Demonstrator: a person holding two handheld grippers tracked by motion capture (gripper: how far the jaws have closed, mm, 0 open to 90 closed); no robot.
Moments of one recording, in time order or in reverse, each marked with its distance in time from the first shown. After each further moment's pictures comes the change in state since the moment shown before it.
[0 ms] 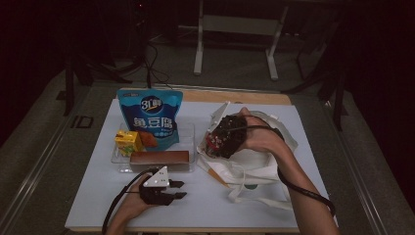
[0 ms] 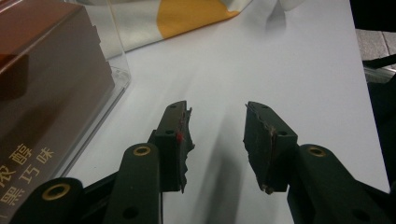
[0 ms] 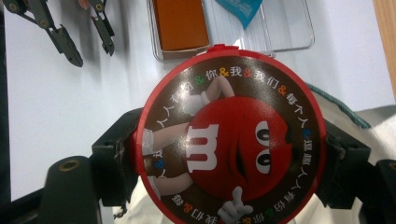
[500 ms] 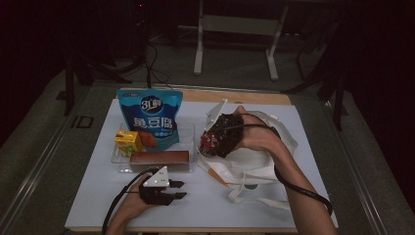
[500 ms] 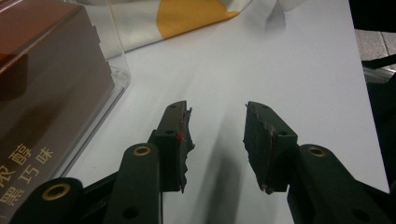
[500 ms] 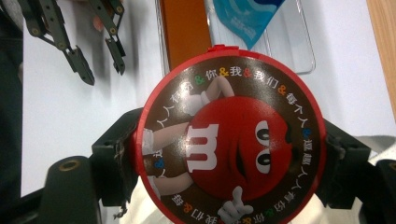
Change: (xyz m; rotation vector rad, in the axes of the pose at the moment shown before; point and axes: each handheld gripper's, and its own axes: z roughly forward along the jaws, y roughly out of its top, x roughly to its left) left arm 0.000 0.000 0.000 0.000 -0.003 -0.001; right arm 0.002 0.012 -0.004 -0.040 0.018 -0.014
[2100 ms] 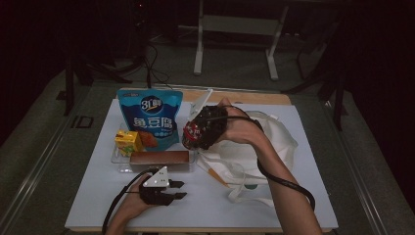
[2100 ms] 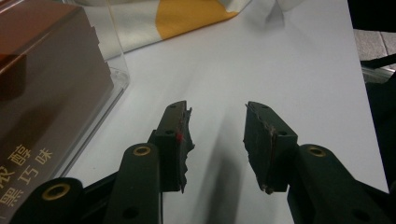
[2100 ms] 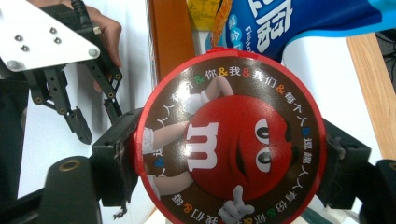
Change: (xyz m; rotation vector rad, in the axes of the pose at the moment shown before) left arm -0.001 0.000 0.000 -0.004 0.000 -0.001; right arm -0.010 0.042 0.007 -0.098 0.007 -0.010
